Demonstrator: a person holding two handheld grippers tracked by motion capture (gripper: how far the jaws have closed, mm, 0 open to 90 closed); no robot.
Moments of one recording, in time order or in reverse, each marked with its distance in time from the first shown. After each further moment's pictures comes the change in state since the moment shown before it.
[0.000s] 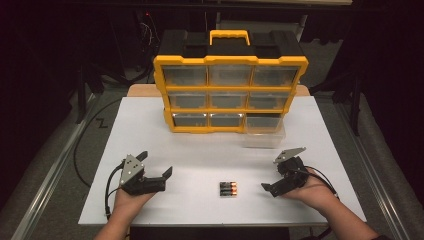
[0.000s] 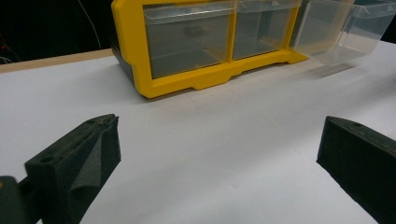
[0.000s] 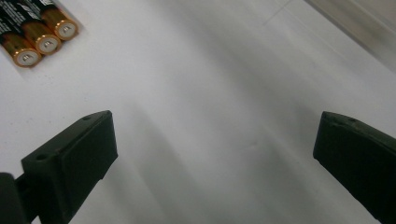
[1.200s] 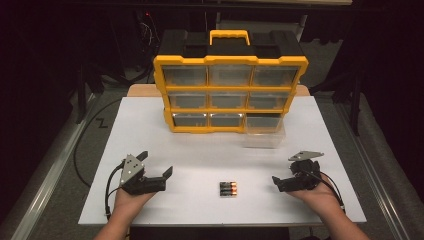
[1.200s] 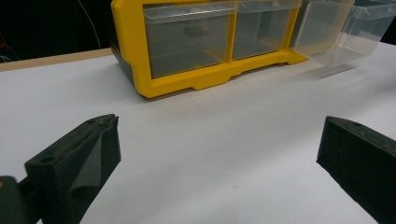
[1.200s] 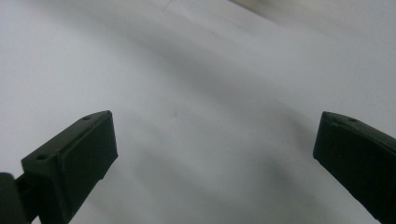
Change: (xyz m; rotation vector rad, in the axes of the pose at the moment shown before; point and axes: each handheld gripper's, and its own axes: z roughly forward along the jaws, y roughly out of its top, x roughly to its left) left arm 0.000 0.000 0.001 0.002 0.002 -0.007; right arm -0.013 -0.027 -0.010 -0.070 -0.194 0.226
